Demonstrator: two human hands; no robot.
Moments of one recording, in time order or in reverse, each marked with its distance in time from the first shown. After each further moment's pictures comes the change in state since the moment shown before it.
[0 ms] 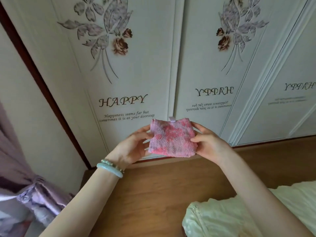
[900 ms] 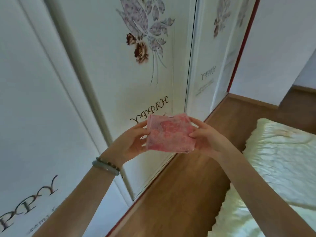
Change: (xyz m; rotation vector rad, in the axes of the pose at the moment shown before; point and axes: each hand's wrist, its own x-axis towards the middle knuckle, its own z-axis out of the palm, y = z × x) left_hand 0.474 0.121 0.057 0.169 -0.546 -0.286; right_hand 0.203 -0.148 -0.204 0.203 0.529 -0.306
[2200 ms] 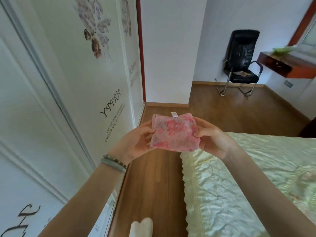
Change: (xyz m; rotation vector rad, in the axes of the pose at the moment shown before) left_hand 0.626 0.020 0.270 0.000 -0.548 -0.341; right_hand 0.149 -0.289 -0.432 -0.175 0.369 -0.269
